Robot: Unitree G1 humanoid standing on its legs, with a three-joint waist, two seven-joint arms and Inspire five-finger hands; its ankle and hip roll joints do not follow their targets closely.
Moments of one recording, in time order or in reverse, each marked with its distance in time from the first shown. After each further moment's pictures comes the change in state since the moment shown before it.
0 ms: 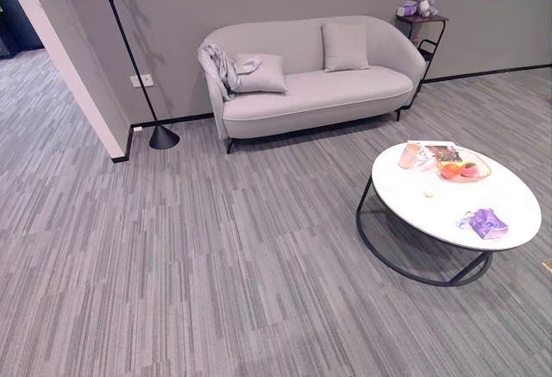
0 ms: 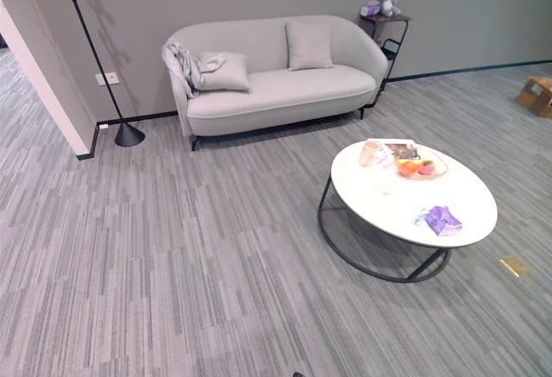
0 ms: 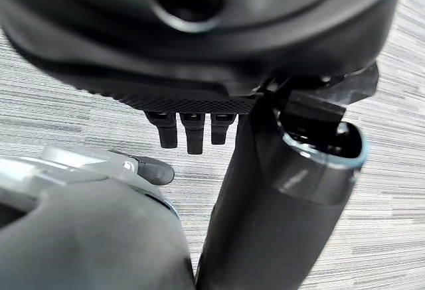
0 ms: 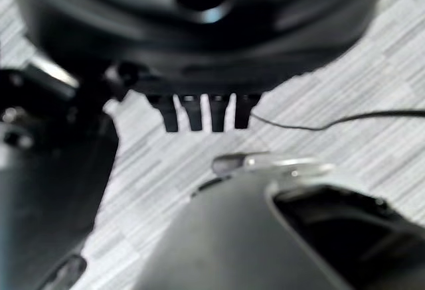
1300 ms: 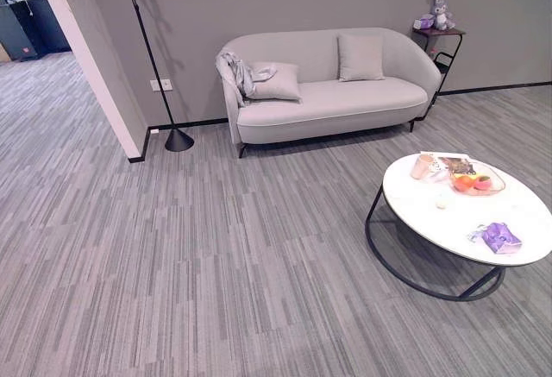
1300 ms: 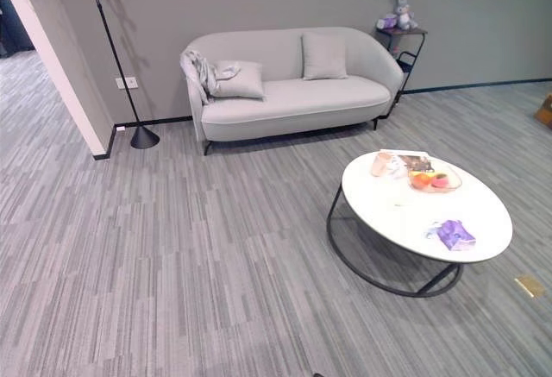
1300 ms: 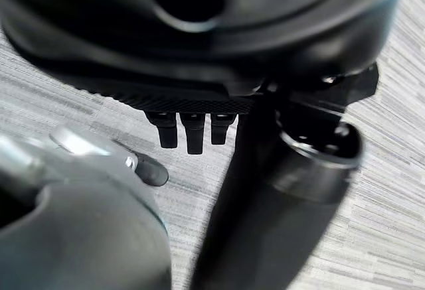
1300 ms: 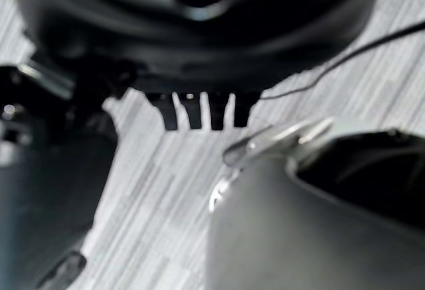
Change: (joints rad) left arm 0.006 -0.028 0.091 0.028 -0.112 -0.003 0.037; right arm 0.030 0.026 -0.185 0.059 0.240 0.008 -0.032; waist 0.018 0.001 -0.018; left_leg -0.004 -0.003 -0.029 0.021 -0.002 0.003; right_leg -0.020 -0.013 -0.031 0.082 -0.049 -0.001
